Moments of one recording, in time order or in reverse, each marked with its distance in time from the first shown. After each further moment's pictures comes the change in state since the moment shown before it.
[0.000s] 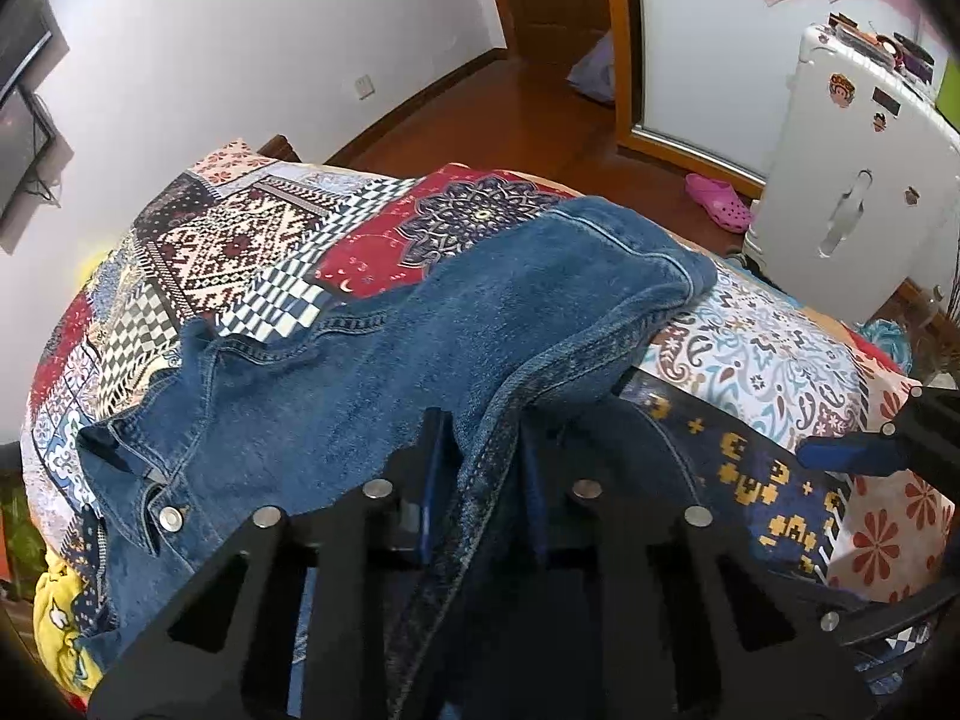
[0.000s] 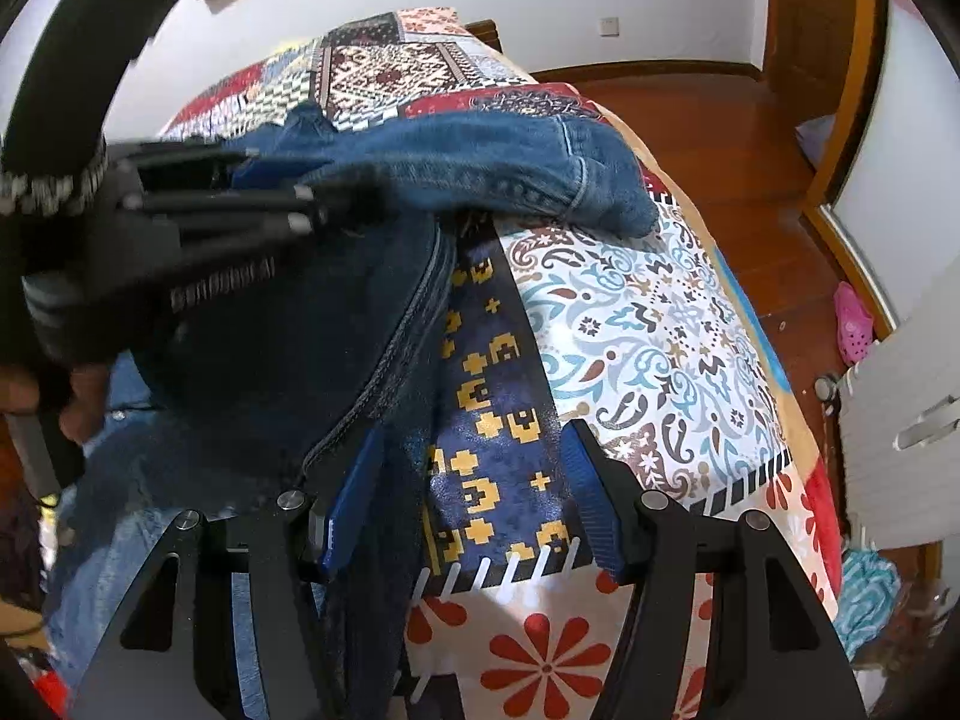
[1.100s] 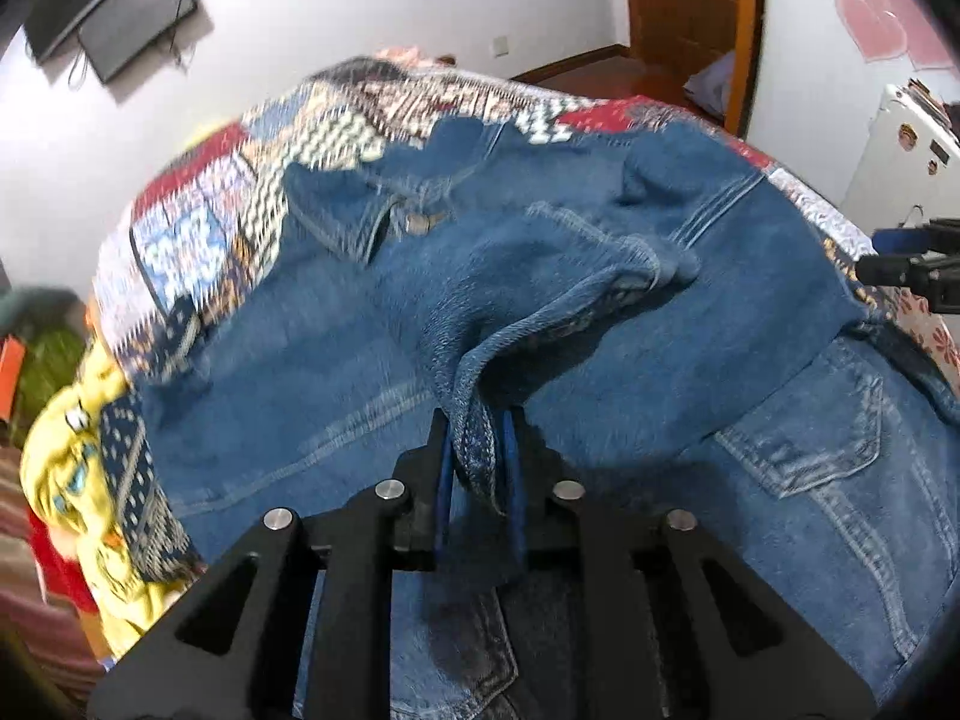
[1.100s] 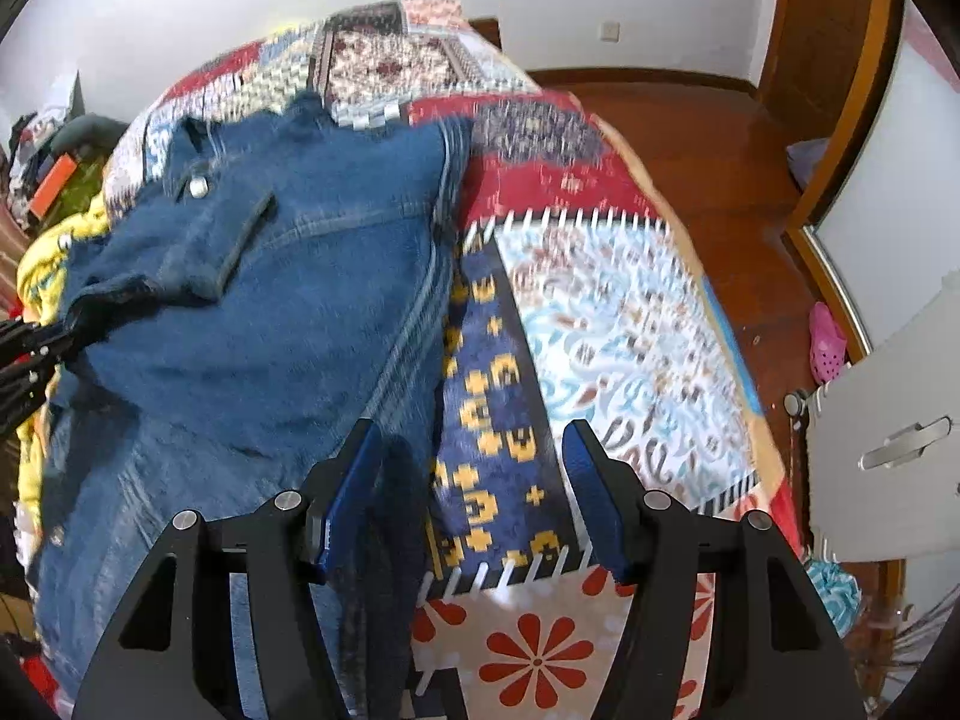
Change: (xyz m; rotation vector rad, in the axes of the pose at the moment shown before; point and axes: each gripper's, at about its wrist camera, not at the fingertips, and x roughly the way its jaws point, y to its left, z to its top) left arm -0.087 0.102 -0.159 -0.232 0.035 0.121; right arm -0.011 0.013 0.018 -0.048 0.047 -0.067
